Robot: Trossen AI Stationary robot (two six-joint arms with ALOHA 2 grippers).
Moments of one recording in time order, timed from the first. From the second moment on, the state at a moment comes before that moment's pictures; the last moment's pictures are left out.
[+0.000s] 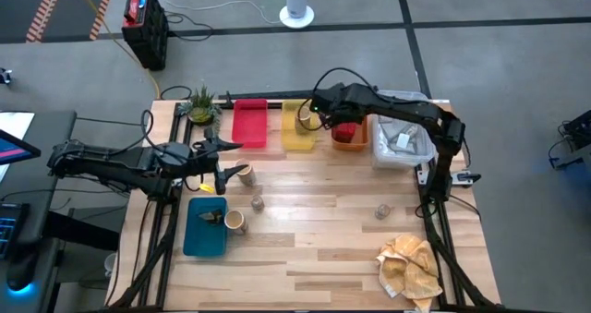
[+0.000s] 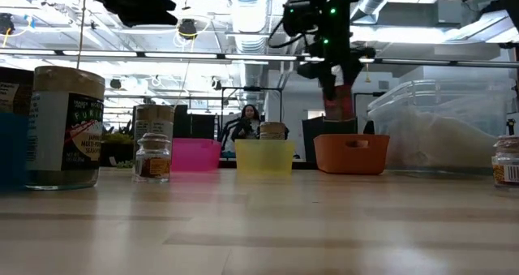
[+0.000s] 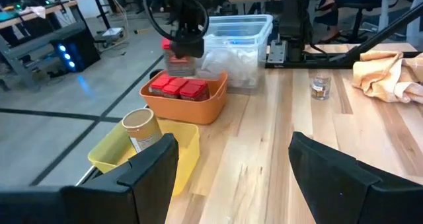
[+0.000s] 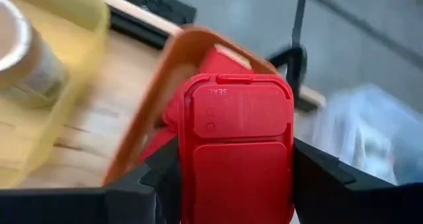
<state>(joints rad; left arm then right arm) -0.09 0.71 0.65 -0.14 -0.44 0.04 -0.40 1.84 1.69 -1.31 0.66 0.76</state>
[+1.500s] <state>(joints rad) -0.09 0.71 0.65 -0.10 -0.44 0.08 -0.47 1.86 1.58 -1.30 0.49 0.84</state>
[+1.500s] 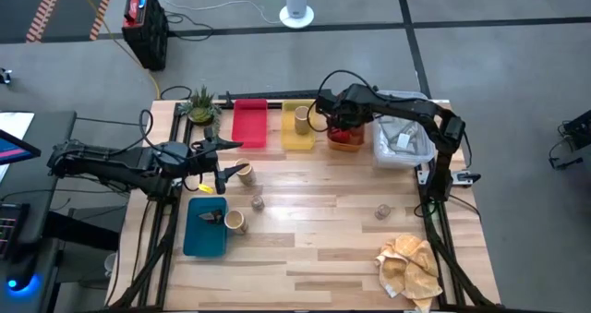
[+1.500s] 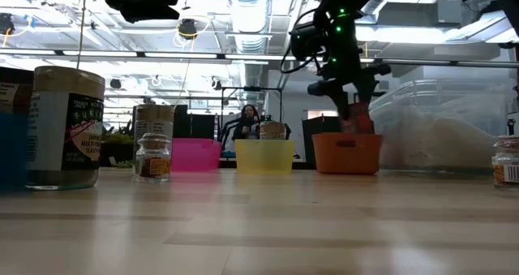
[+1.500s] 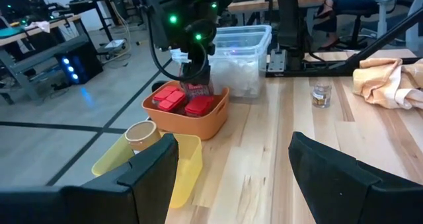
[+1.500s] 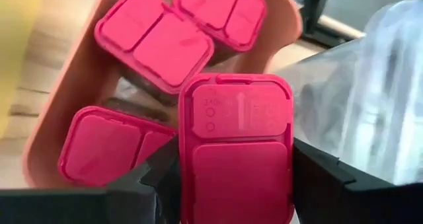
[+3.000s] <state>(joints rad) -0.09 0.71 0.65 -0.14 -0.44 0.06 -0.58 1.88 1.59 -1.32 0.32 0.75</state>
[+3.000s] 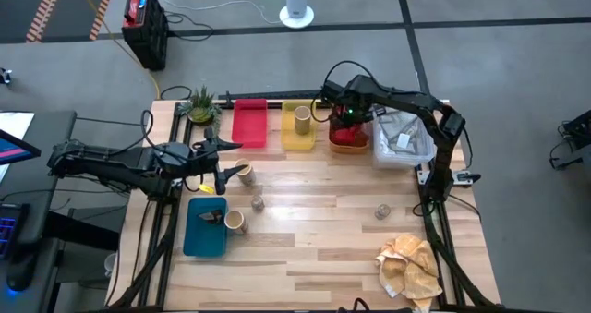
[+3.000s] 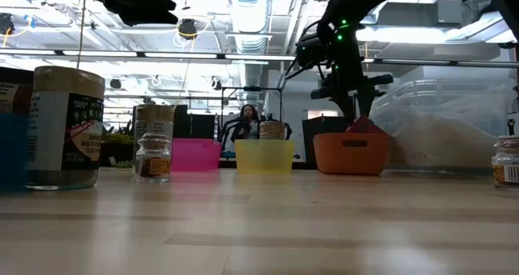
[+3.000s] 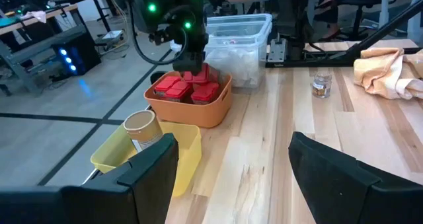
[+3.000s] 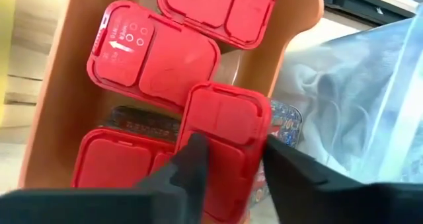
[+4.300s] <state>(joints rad) -0.09 0.71 0.65 0.06 -0.40 0.35 -0.49 1.84 1.66 -1.42 0.32 0.93</state>
